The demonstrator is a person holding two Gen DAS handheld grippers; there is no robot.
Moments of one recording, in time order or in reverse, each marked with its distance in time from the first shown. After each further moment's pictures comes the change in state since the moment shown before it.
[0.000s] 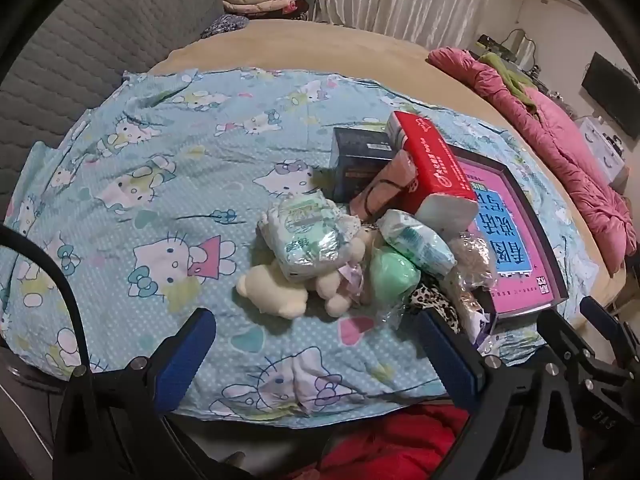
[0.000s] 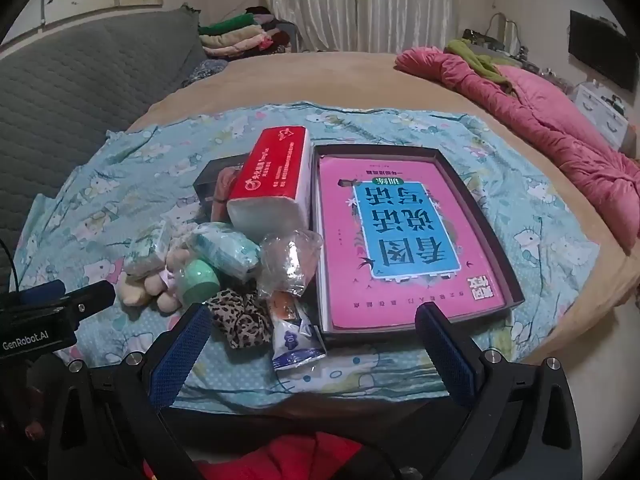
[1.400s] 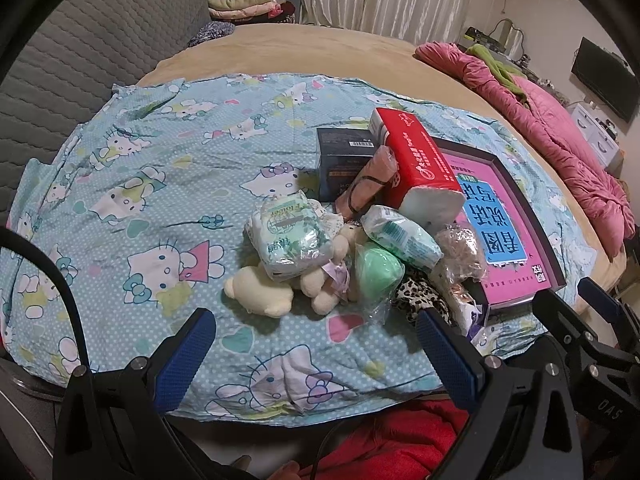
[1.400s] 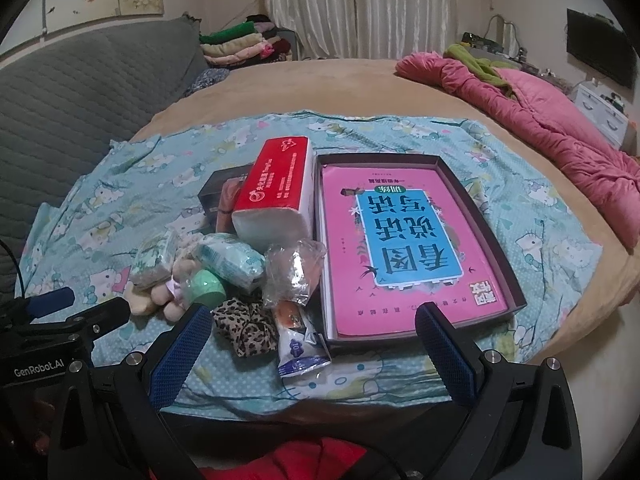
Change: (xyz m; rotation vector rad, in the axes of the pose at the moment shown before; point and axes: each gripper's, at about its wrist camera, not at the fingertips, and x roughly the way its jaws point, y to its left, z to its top) left arm 0.002 -0.012 0.000 0.022 0.029 -0.024; right arm -0.004 -0.001 0.004 0.022 -0.006 0.024
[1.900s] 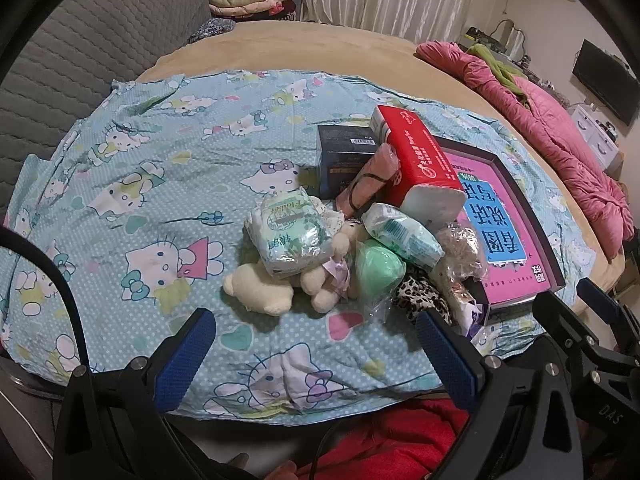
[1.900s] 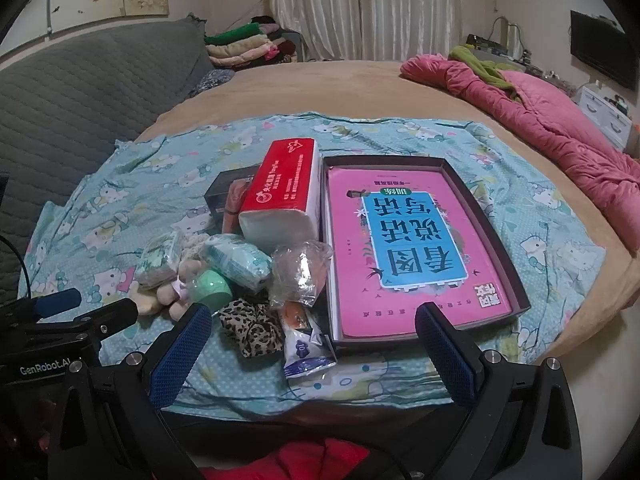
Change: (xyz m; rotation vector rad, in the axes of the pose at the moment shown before) left arm 0.002 -0.001 -0.003 -0.005 0.007 -0.005; right arm 0.001 0.003 -0.002 -0.009 -0.001 0.015
